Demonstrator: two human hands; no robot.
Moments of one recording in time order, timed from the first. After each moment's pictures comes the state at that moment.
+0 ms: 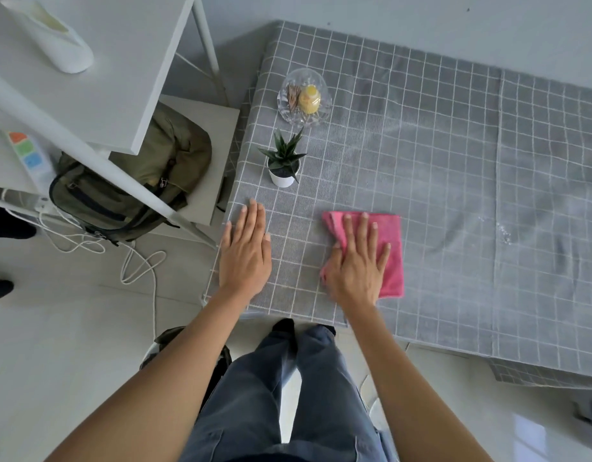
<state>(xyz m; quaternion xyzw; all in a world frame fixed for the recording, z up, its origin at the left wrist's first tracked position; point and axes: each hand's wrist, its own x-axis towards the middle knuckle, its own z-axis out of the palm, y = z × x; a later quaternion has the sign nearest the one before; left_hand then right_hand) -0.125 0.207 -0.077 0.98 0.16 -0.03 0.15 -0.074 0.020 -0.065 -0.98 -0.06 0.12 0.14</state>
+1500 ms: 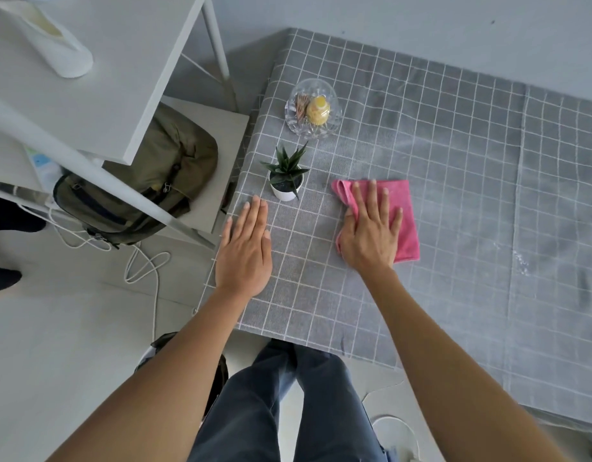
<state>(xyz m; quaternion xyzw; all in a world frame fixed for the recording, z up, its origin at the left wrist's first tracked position) -0.098 0.211 -0.078 0.98 0.17 -0.02 0.12 0.022 0.030 -0.070 -0.98 -0.12 0.11 0.13</state>
